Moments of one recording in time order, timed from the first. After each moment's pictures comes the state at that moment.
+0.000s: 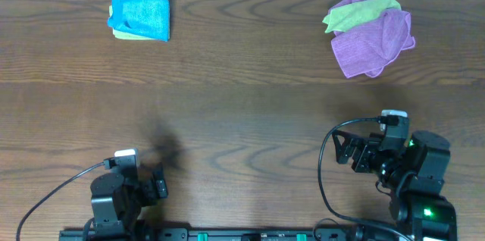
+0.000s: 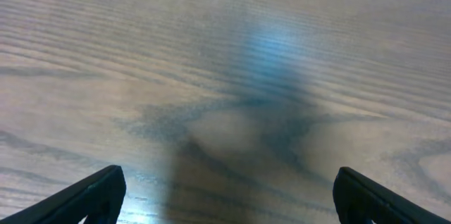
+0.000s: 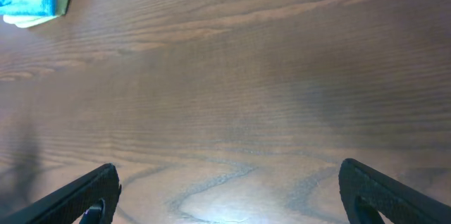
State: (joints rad) left arm 0.06 0.09 0.29 -0.95 0.04 -0.09; right arm -0.17 0.62 0.55 -0.71 -0.41 0.15
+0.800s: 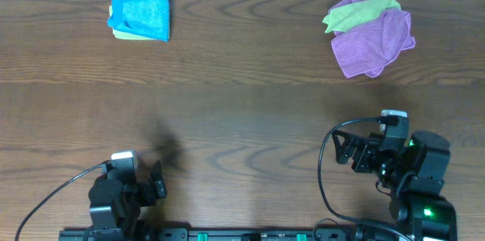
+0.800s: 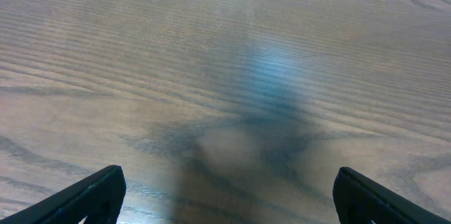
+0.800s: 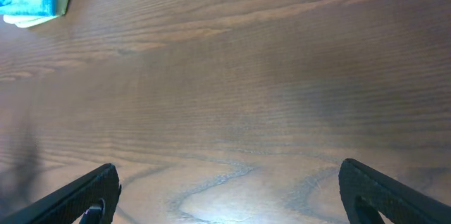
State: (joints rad) left arm 0.06 0.01 0.29 -0.96 0.02 -0.09; right arm -0.17 0.62 0.55 -0.71 -0.41 0.15
